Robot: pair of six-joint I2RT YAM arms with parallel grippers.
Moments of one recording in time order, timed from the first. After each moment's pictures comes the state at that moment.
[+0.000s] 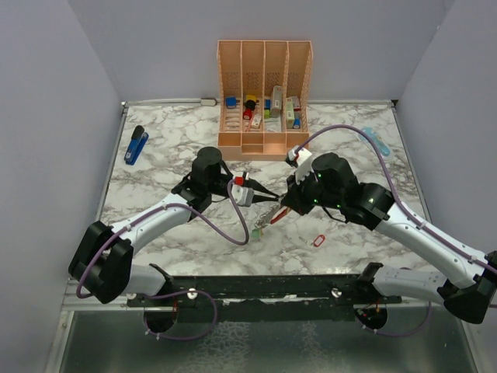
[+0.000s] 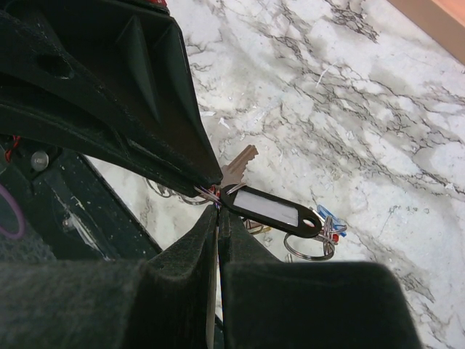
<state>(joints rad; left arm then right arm) -0.63 1.34 0.81 0.37 1.18 0.63 0.84 1.09 1.08 -0.60 -0.10 0.15</state>
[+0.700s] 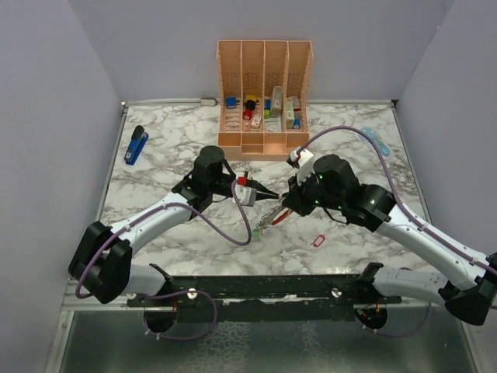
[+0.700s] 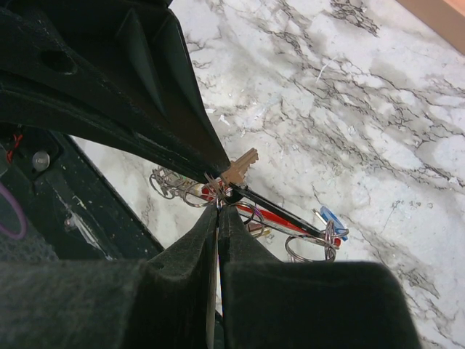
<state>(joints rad) -0.63 1.34 0.83 0.29 1.13 0.68 0.84 1.08 1.07 -0.60 -0.10 0.17</state>
